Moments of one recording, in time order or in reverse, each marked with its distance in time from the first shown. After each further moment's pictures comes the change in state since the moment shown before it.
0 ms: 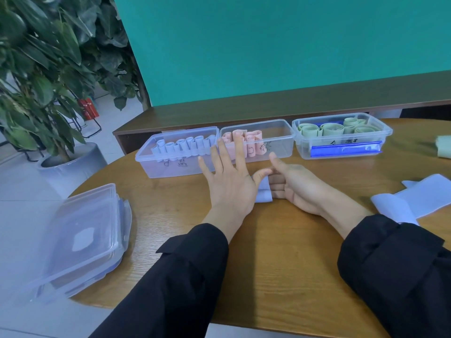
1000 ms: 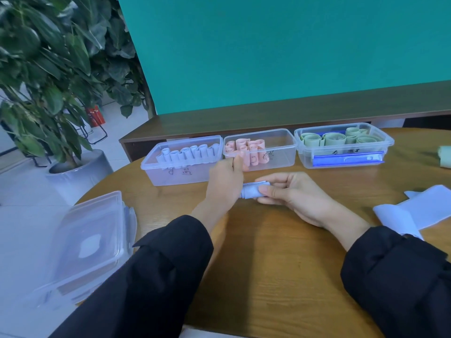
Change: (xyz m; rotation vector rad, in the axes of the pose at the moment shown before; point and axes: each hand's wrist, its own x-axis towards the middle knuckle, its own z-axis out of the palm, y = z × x) left_hand 0.029 -0.018 -0.019 -0.837 -0.119 -0.244; right_hand -0.019 -0.004 0.008 0.051 -0.089 -0.166
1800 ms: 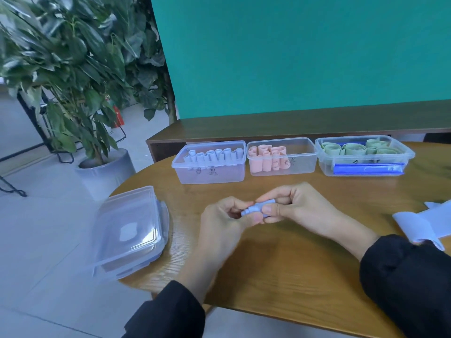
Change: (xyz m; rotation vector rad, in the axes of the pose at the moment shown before) left_hand -0.117 -0.022 -0.074 -0.475 -0.076 -0.100; right_hand -0.030 -0.017 0.057 -0.199 -0.145 -0.073
